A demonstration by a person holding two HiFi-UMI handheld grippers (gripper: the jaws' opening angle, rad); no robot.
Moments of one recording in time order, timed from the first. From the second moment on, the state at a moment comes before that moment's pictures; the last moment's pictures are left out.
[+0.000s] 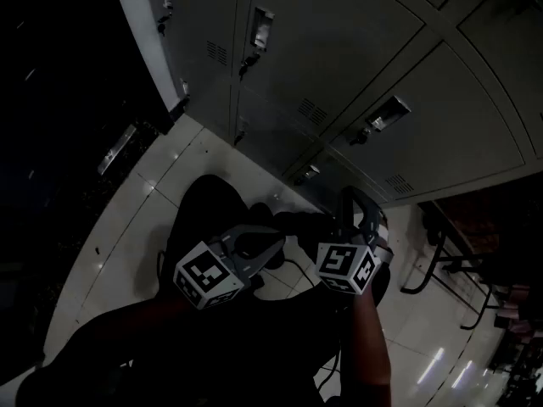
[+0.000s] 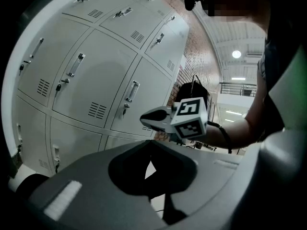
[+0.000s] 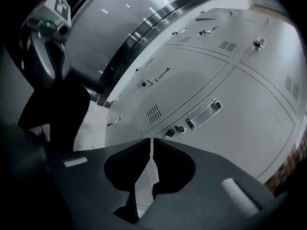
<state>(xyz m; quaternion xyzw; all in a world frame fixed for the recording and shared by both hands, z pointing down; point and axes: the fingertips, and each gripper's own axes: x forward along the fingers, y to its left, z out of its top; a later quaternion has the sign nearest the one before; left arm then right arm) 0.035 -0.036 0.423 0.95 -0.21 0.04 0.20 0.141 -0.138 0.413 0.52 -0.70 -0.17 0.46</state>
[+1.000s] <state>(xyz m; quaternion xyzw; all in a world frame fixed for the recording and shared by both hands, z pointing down) 0.017 -0.045 0.418 0.95 -0.22 0.03 0.21 0.165 -0.236 0.402 0.48 -0.49 -0.38 0.62</state>
